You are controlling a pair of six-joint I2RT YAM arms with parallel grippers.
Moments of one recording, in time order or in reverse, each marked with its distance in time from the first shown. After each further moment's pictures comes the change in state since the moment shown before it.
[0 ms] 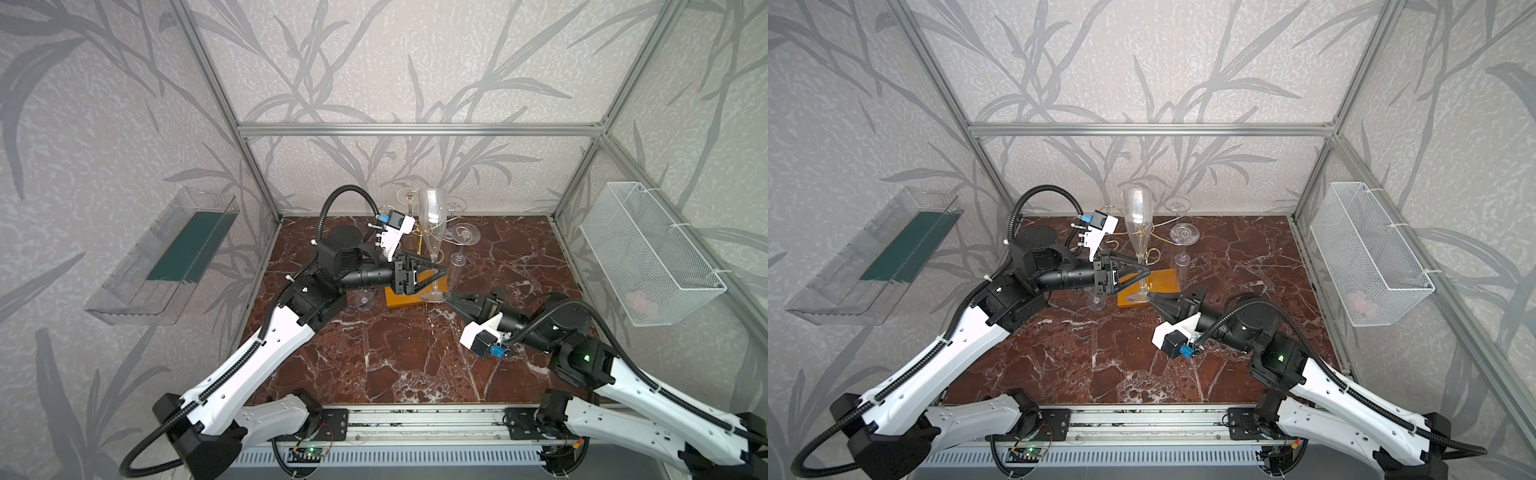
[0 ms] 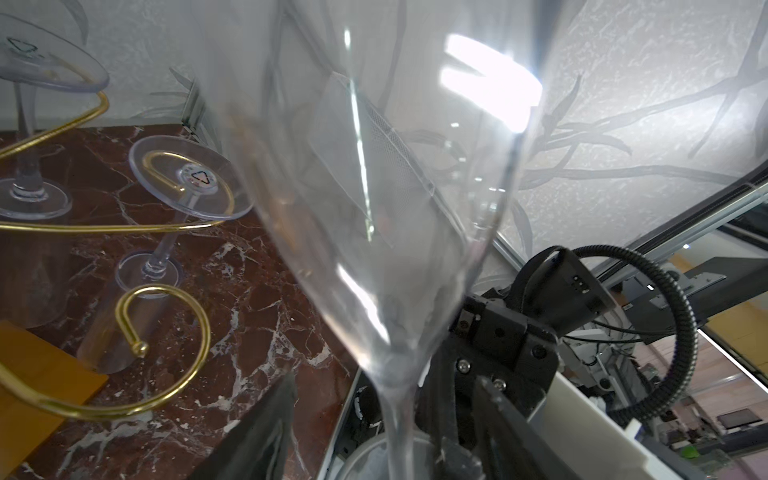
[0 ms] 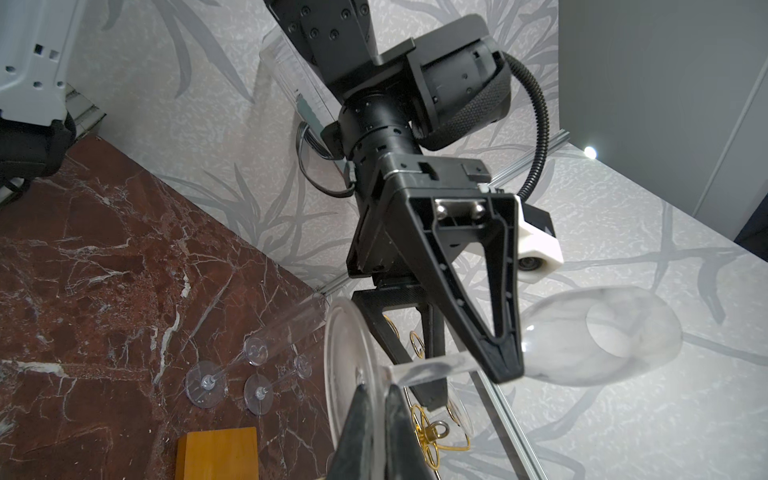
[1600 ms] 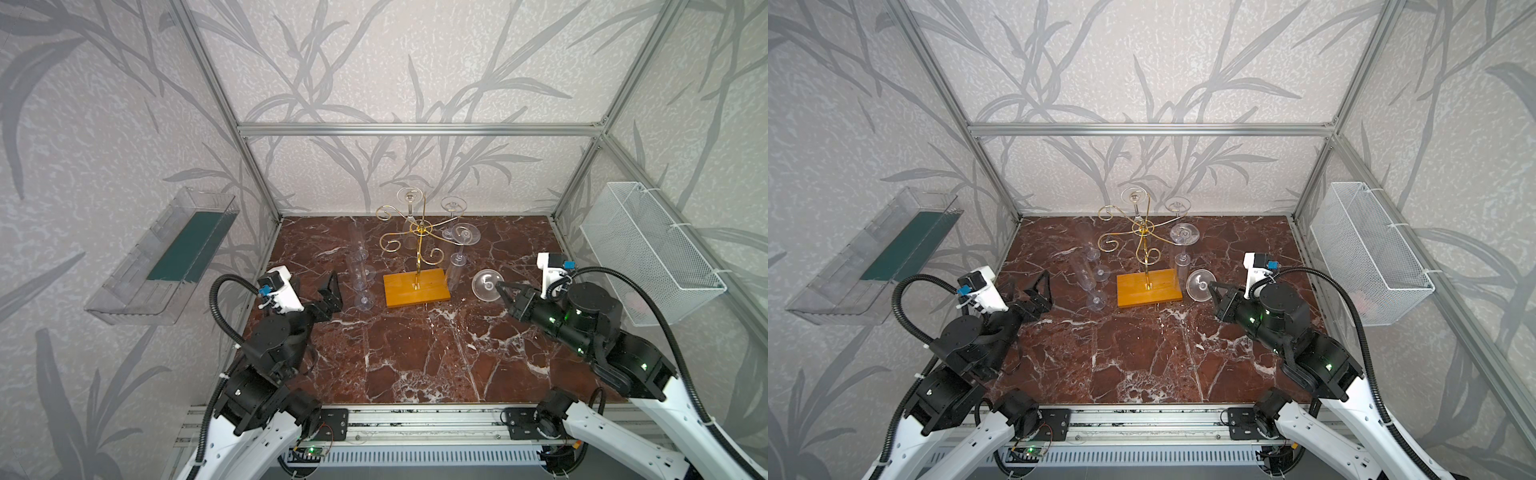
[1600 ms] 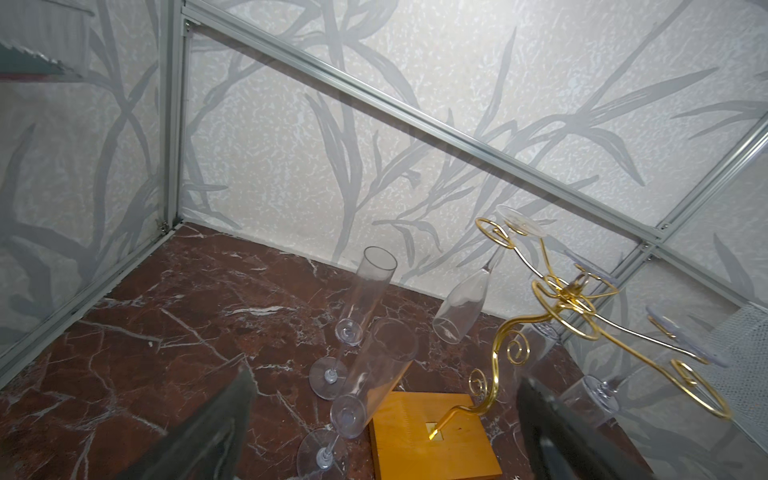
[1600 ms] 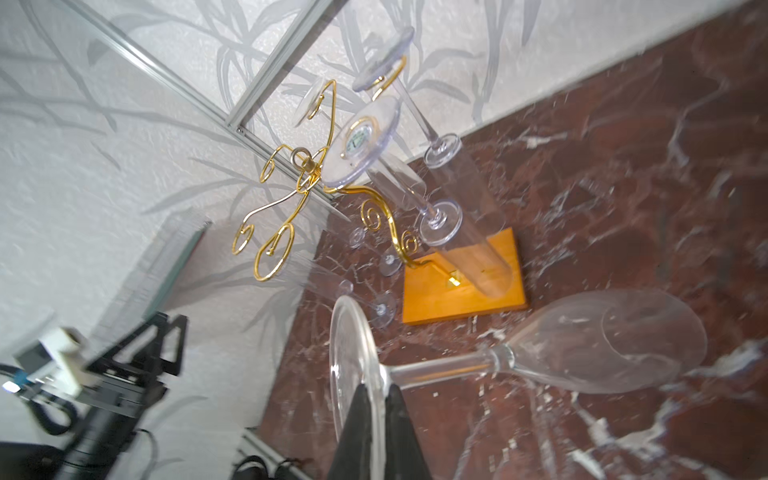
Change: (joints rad) left arm 0.138 -0.710 -0.499 -0.136 -1.110 0.181; right arm -0.301 -0.123 0.196 -0.703 0.253 1.719
